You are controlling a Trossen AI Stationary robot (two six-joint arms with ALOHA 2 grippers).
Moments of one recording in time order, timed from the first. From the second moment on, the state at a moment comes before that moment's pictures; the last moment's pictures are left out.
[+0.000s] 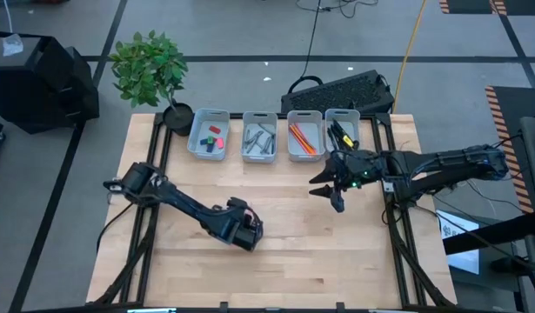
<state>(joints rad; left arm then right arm) -0.39 1.96 1.17 -0.68 -0.52 -1.62 0.05 1.01 0.81 -0.32 -0.05 0.34</state>
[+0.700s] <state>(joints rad) -0.47 2.07 1.17 -0.65 -0.77 -1.65 0.17 1.01 0.81 -0.32 0.01 0.60</state>
